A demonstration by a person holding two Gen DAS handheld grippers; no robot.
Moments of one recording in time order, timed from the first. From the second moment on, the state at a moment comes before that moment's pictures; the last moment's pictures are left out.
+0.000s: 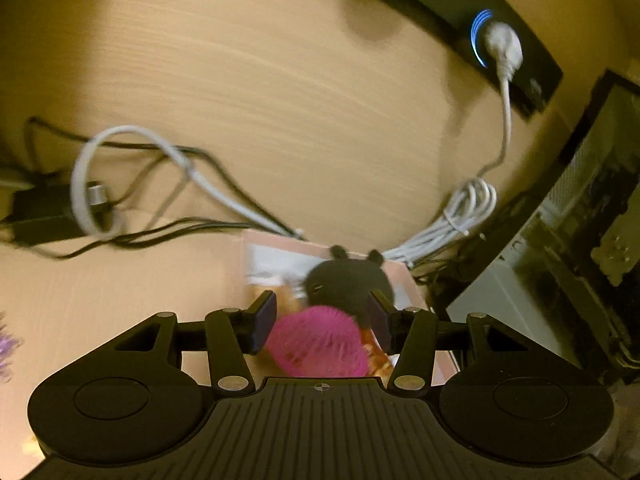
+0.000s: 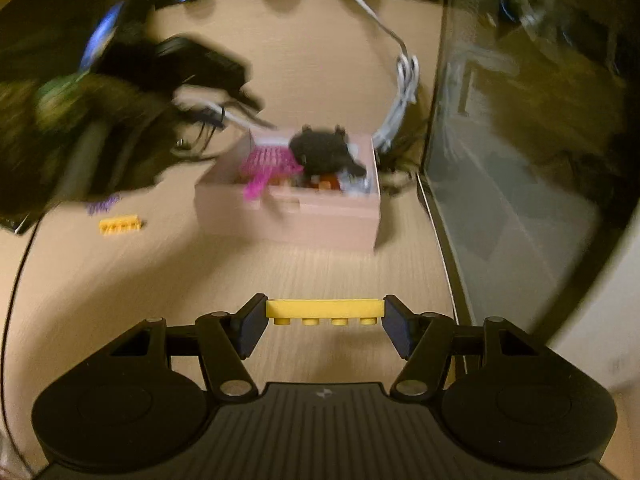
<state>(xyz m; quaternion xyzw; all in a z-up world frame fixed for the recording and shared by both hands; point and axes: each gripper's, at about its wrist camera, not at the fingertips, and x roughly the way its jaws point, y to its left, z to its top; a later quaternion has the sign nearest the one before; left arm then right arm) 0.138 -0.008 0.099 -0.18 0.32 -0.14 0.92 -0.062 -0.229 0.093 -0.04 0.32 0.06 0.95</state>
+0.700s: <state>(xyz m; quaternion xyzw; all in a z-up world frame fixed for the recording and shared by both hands) 0.012 0.089 0.068 -0.21 0.40 -0.08 0.89 0.152 -0.170 0.093 -0.02 0.35 0.10 0.93</state>
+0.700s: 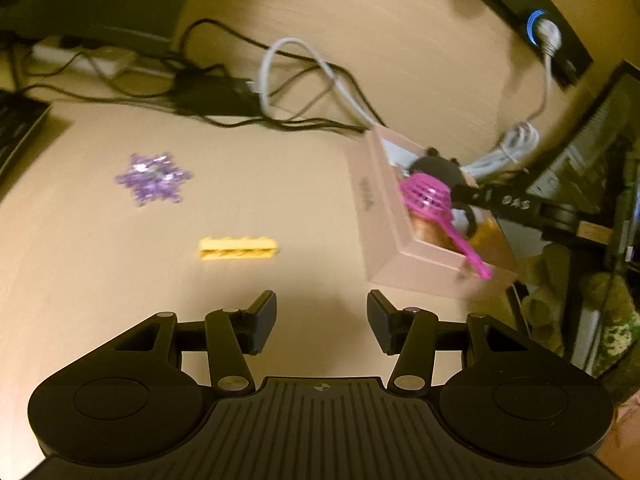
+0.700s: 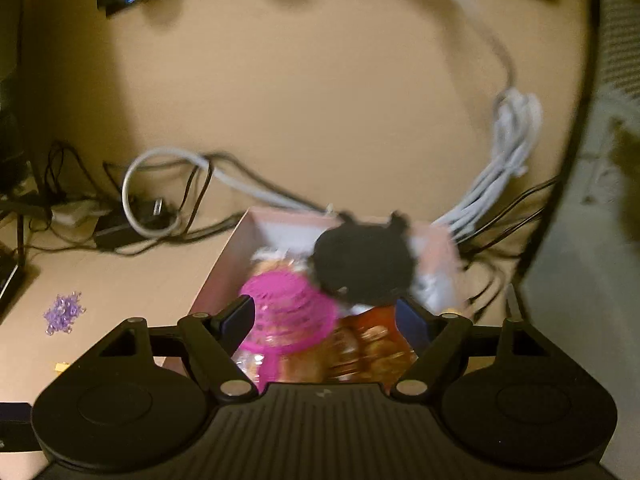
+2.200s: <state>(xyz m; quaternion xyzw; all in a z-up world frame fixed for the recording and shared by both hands) -0.008 0.098 0.061 -0.21 0.41 -0.10 0.88 0.114 -0.212 0.076 -0.11 0.34 0.03 0.93</state>
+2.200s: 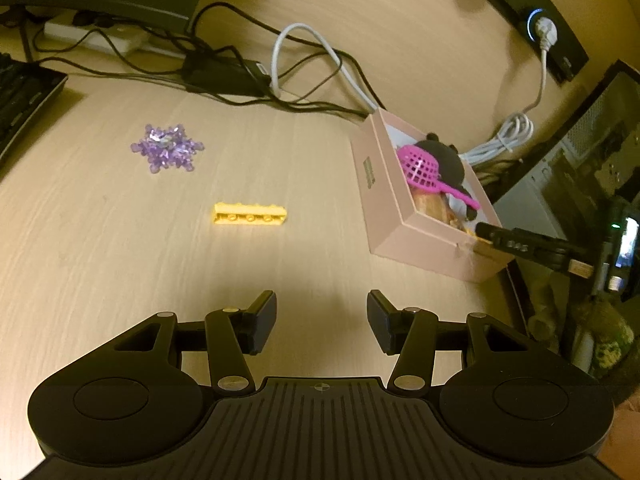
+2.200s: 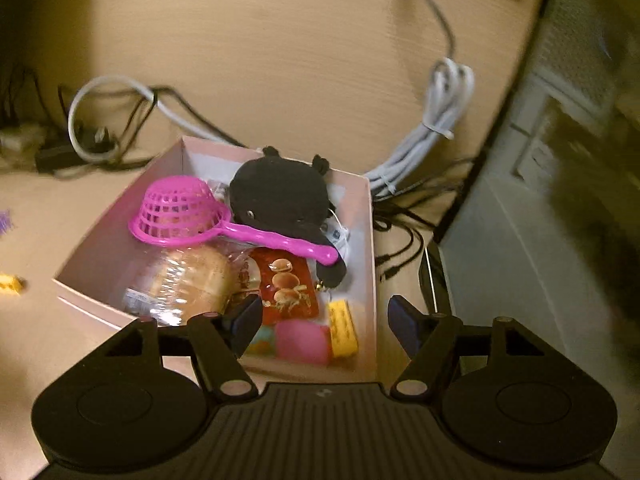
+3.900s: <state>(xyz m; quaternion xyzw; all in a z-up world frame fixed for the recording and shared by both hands) 0.063 0.115 0.036 -0.01 0.44 -0.14 0.89 -0.038 -0.142 0.062 -0.08 0.37 0.09 0.92</state>
